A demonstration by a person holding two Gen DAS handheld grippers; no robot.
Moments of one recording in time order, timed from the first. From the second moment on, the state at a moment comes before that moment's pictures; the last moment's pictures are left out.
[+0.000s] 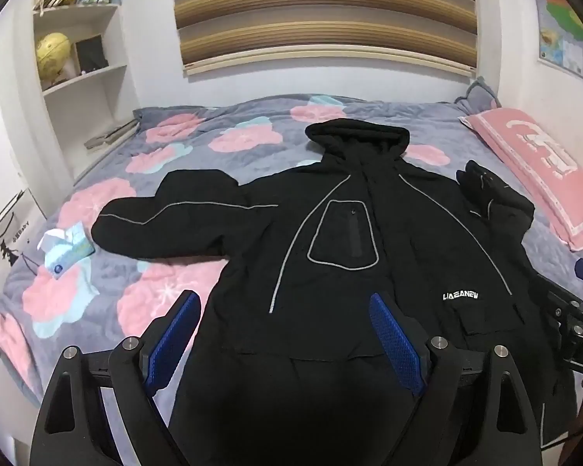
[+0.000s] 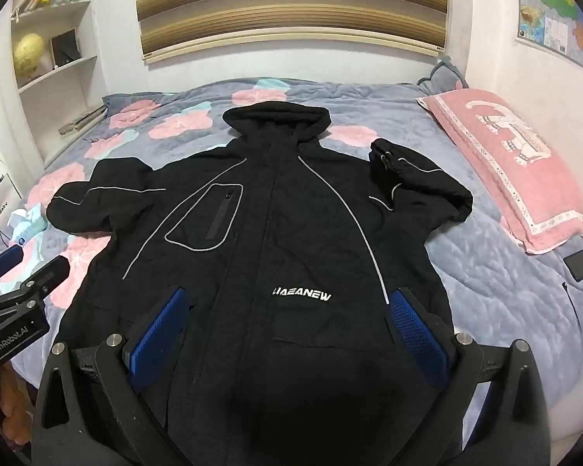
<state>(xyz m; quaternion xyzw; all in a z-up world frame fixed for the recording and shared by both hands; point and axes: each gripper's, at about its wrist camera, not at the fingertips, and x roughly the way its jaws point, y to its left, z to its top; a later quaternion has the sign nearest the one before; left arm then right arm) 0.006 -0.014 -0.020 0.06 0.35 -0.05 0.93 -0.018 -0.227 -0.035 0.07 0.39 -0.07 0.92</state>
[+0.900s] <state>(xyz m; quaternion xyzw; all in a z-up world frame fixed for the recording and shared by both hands) 0.000 -0.012 -0.029 0.07 0.32 -0.01 0.94 -0.012 -0.225 -0.050 0.05 0.40 -0.08 0.91</state>
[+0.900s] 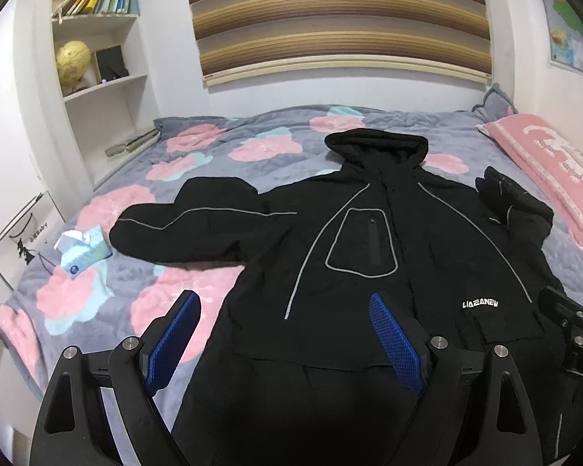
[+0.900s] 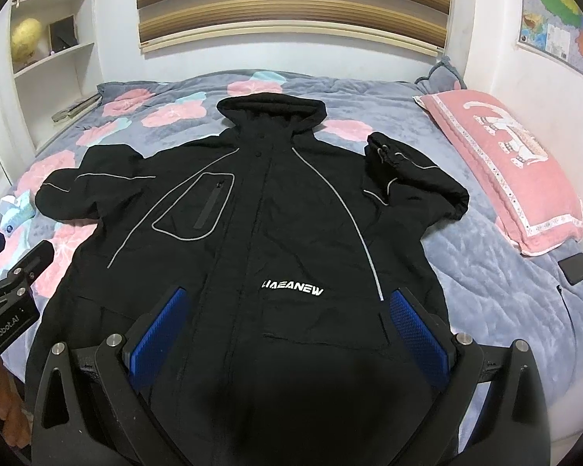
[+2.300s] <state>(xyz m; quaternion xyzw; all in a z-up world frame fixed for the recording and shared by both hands) 0.026 0.008 -0.048 0.08 0.34 -0.02 0.94 0.023 -0.209 -0.071 0.04 0.42 -0.07 0.90</state>
